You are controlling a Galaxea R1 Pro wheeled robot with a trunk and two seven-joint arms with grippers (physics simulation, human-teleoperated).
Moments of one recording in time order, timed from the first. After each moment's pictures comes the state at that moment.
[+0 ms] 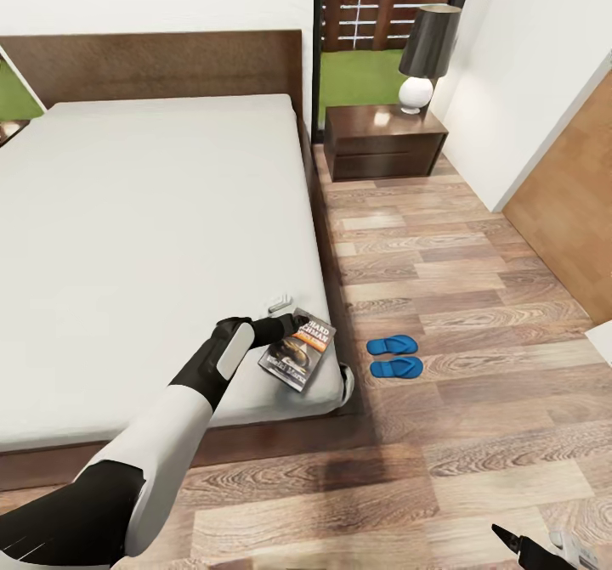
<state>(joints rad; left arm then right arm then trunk) -0.99 -0.17 -0.12 -0.66 0.53 0.58 -0.02 -0.46 -0.43 -0.40 -0.01 -0.27 -0.01 0.66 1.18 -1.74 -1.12</state>
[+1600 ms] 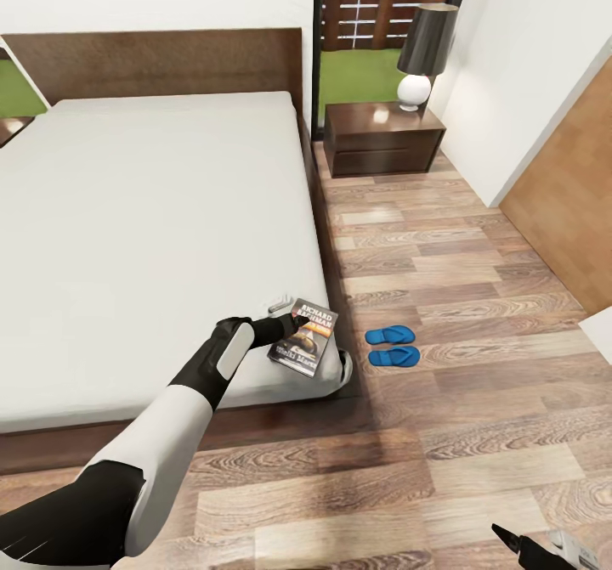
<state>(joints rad) -0.99 -0.17 -0.12 -0.66 0.54 0.58 -0.02 -0.46 -0.43 -0.40 -0.01 -0.27 -0.02 0.66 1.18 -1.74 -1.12</state>
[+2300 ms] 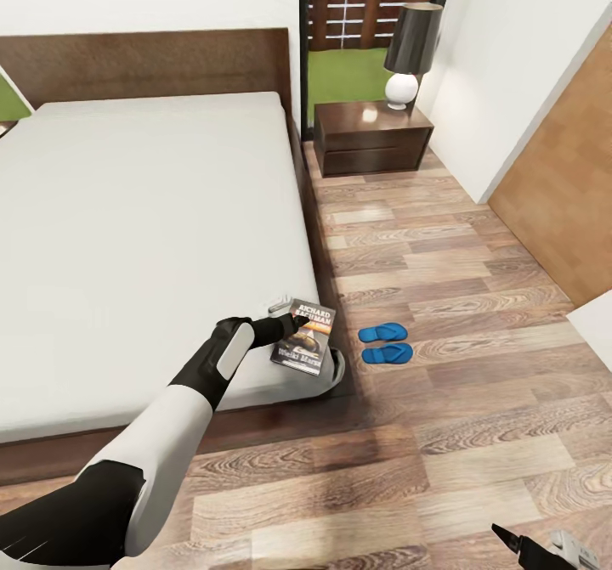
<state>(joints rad) -0.99 -0.17 -0.12 -0.66 0.54 0.58 -0.02 -0.46 -0.43 -0.40 -0.01 -0.27 -0.02 0.66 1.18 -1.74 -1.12</state>
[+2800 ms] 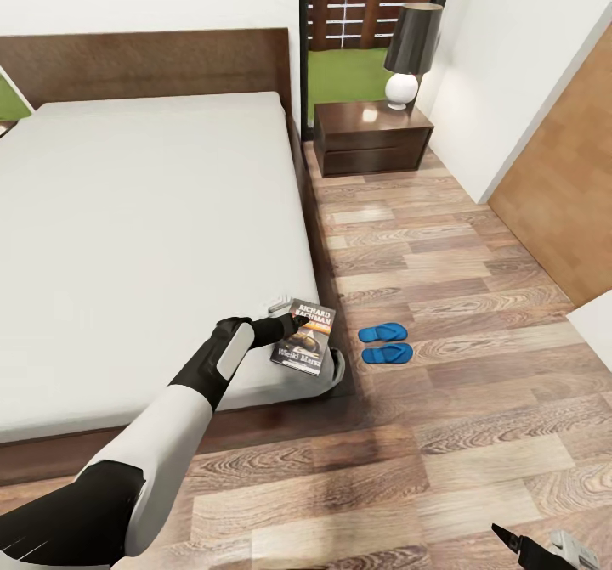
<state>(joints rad) -0.99 -0.17 -0.12 -0.66 0.54 0.58 -0.02 -0.46 -0.43 -0.40 -0.01 -0.27 -0.02 0.66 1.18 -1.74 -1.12</state>
